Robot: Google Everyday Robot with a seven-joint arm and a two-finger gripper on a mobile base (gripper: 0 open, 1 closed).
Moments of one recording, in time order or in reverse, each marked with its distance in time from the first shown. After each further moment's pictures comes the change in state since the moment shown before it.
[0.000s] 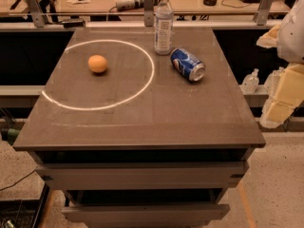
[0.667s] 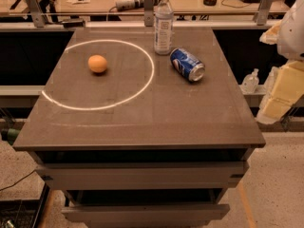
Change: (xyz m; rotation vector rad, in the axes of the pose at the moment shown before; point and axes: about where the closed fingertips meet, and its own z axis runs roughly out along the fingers) arm 0.000 -0.006 -0.002 0.034 0.006 0.038
